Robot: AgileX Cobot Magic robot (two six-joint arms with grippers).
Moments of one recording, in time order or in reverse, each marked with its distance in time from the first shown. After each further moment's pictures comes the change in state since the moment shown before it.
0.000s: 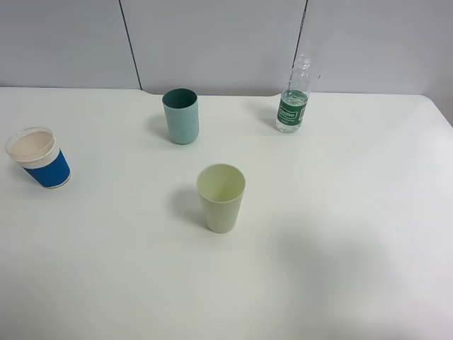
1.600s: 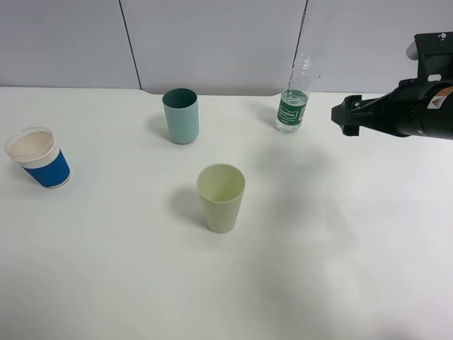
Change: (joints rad) left arm 0.000 0.000 0.000 0.000 0.000 0.000; right arm 0.213 1.153 -0.001 0.102 -1.060 -0.098
